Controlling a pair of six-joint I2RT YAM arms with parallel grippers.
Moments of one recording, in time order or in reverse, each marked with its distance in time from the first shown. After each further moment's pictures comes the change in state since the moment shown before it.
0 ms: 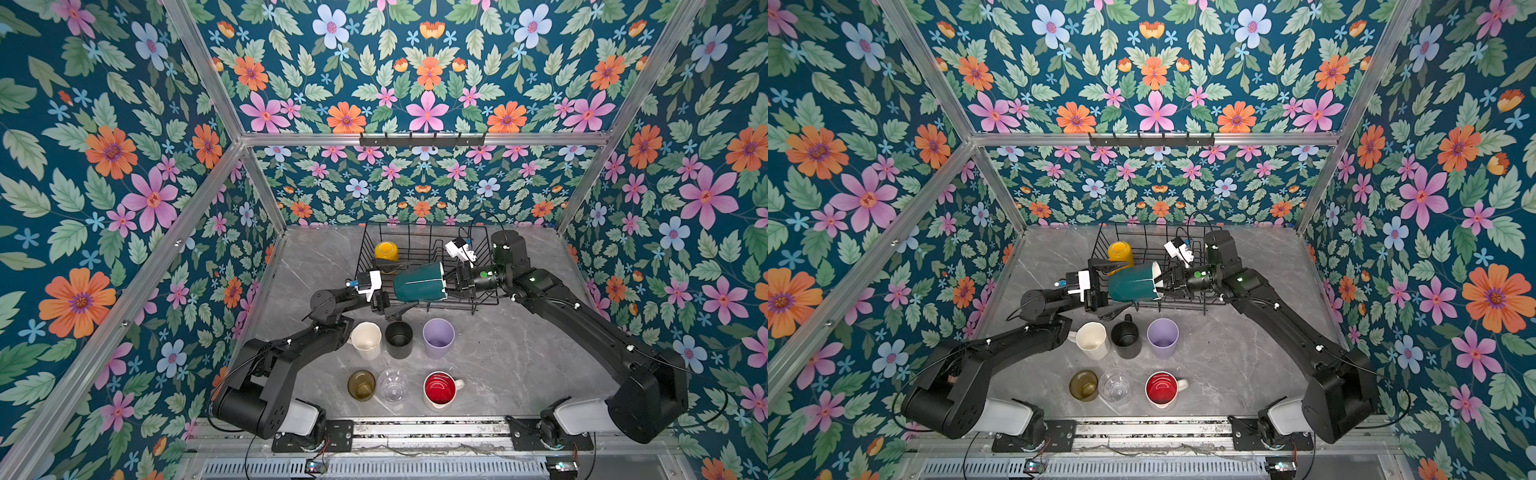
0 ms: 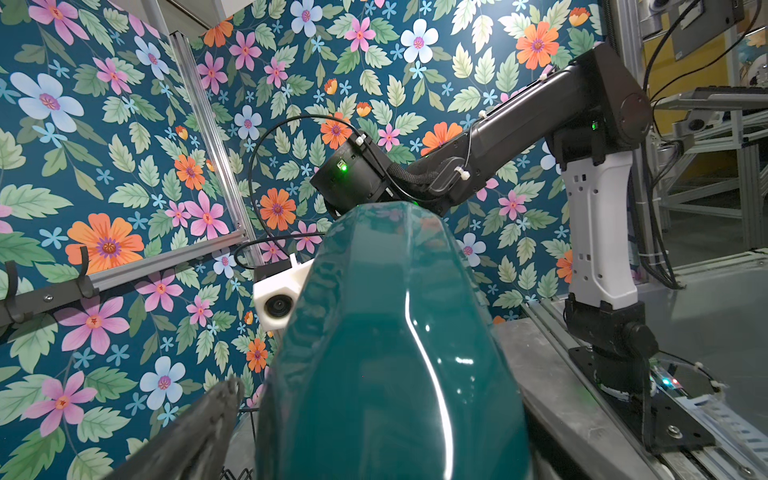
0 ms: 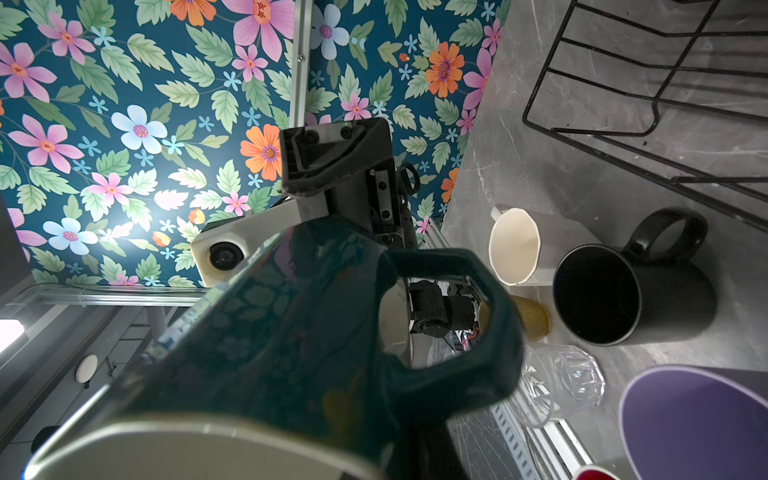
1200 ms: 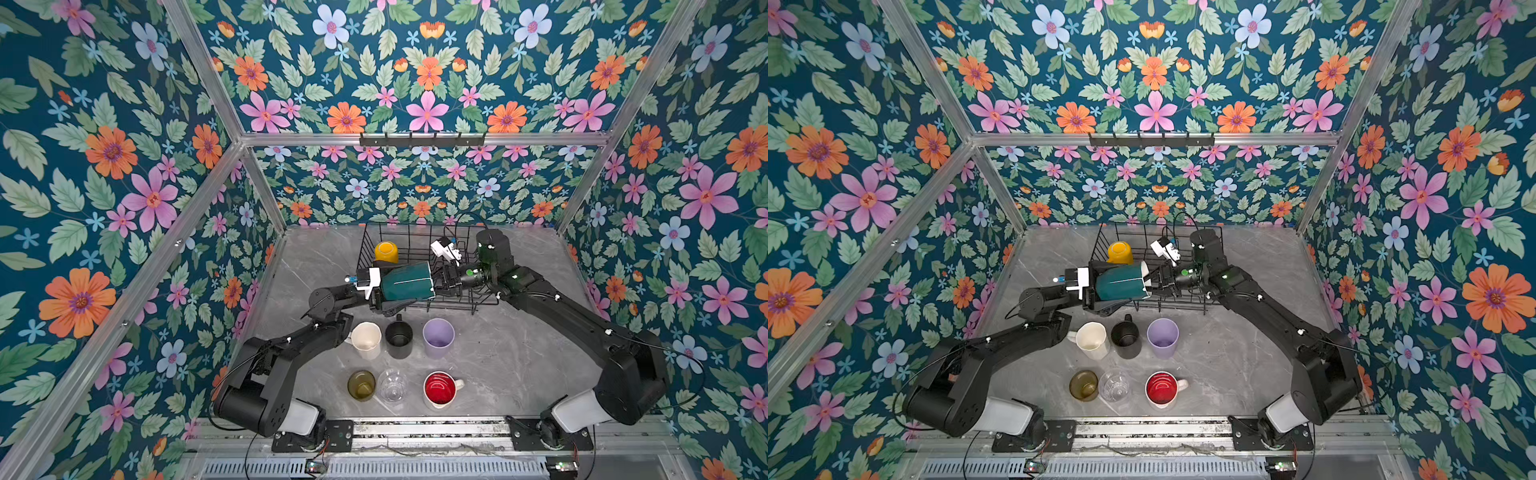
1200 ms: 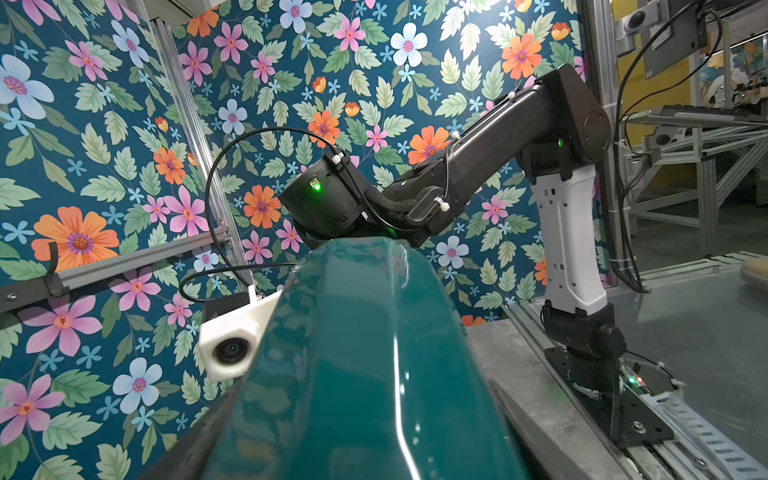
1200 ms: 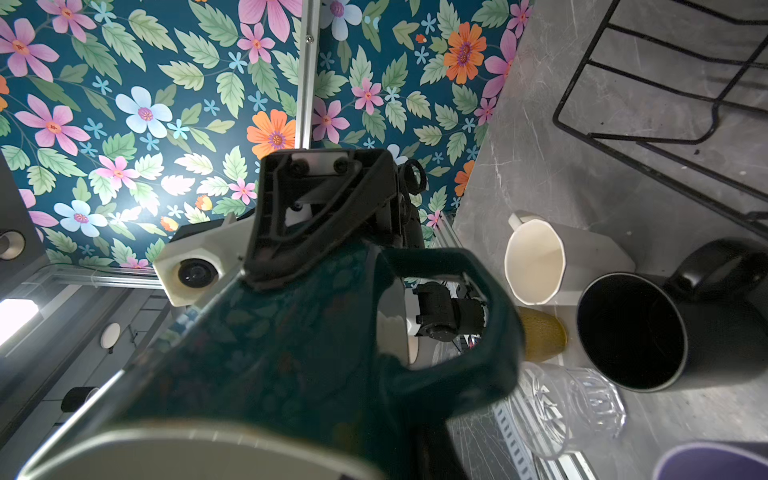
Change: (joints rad) left arm 0.005 0.010 0.032 0.015 0.047 -0.080; right arm 0.051 0.096 0.029 0.126 -0.024 0.056
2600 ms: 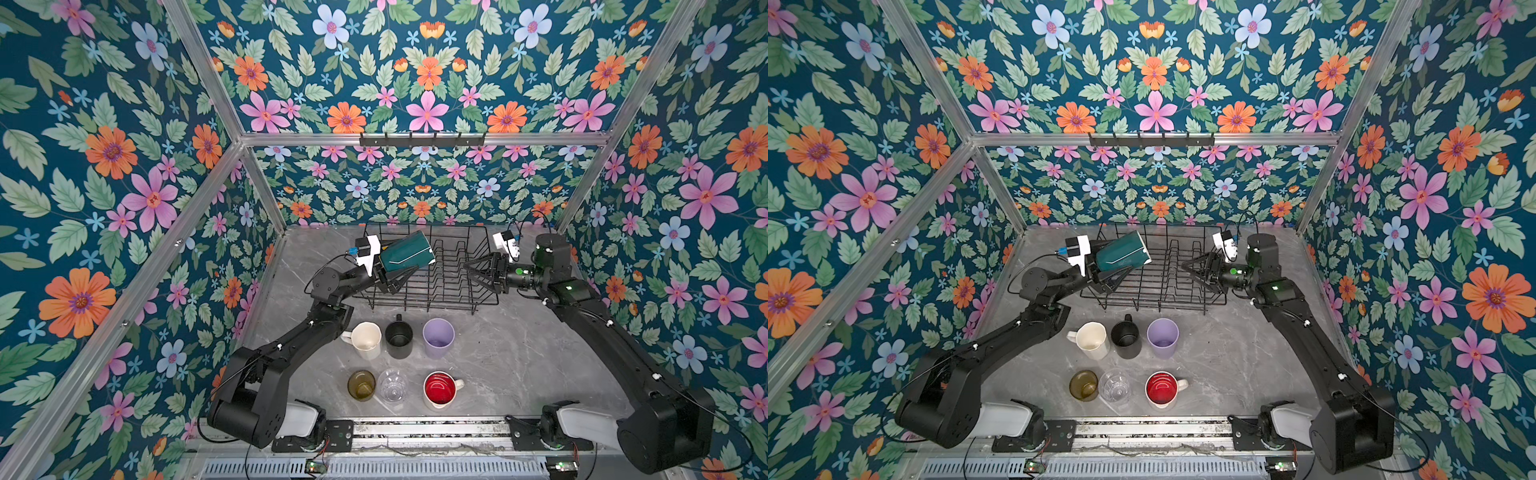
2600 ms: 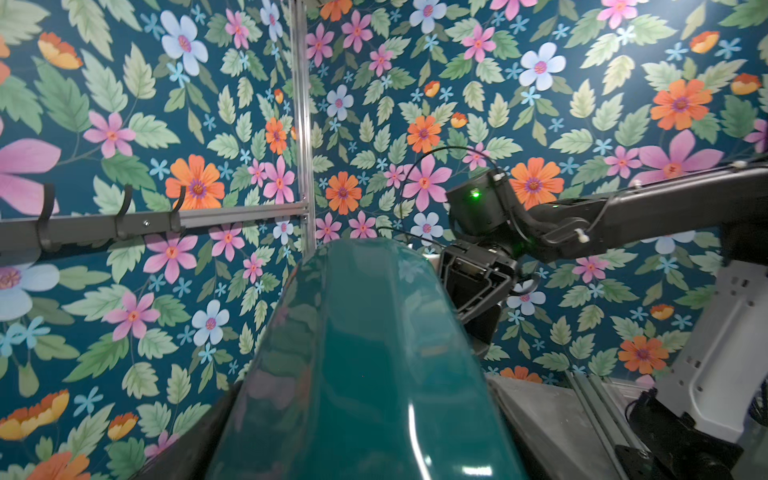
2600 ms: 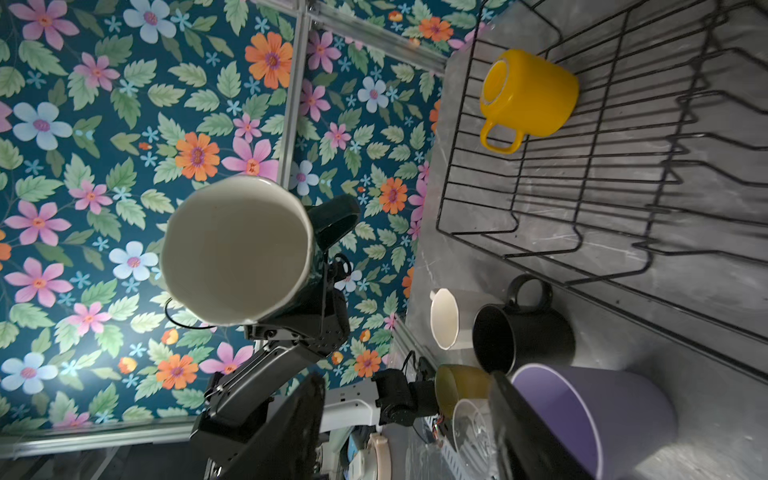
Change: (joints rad) left arm -0.005 -0.050 0.143 -0.430 -0.284 -0.011; right arm -0.323 -0.296 -0.164 -0.167 0.199 -0.060
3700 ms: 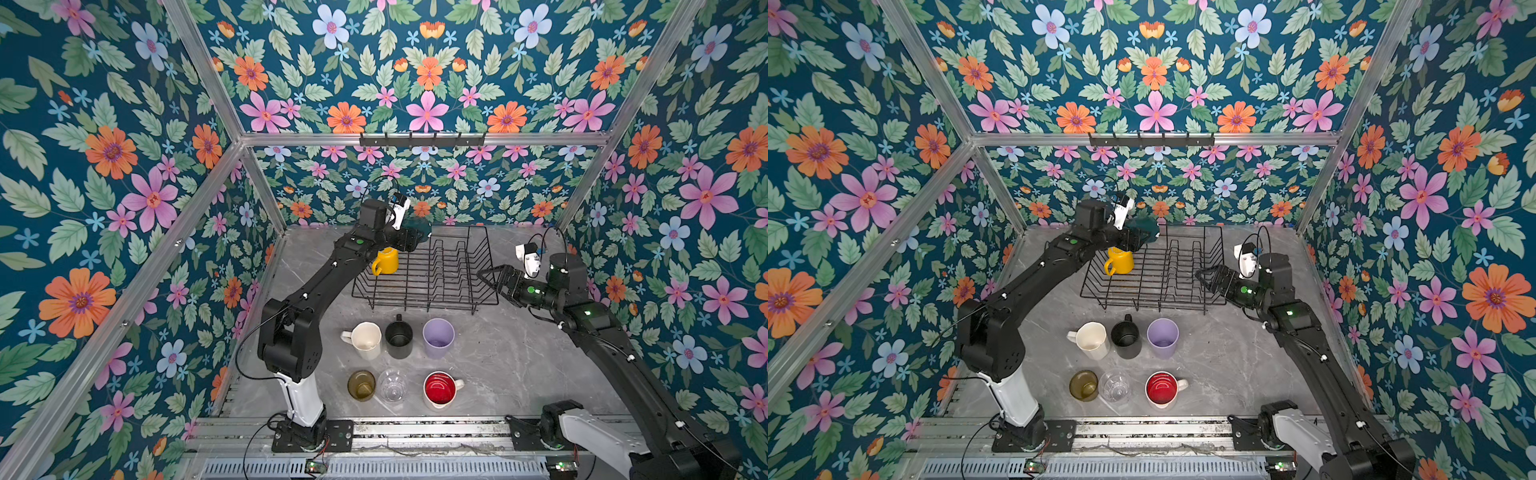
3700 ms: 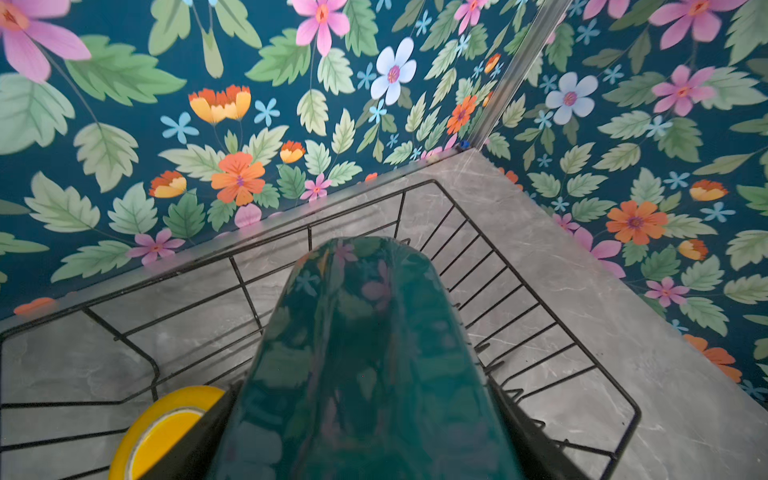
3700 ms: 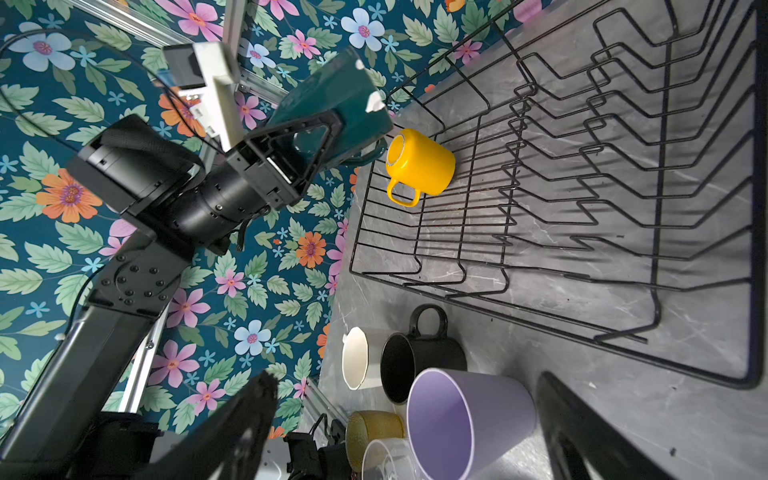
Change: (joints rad) left arm -0.066 0.448 0.887 -1.398 -0.488 0.261; right arm -0.010 -0.211 -0.129 -0.095 0.283 -0.153
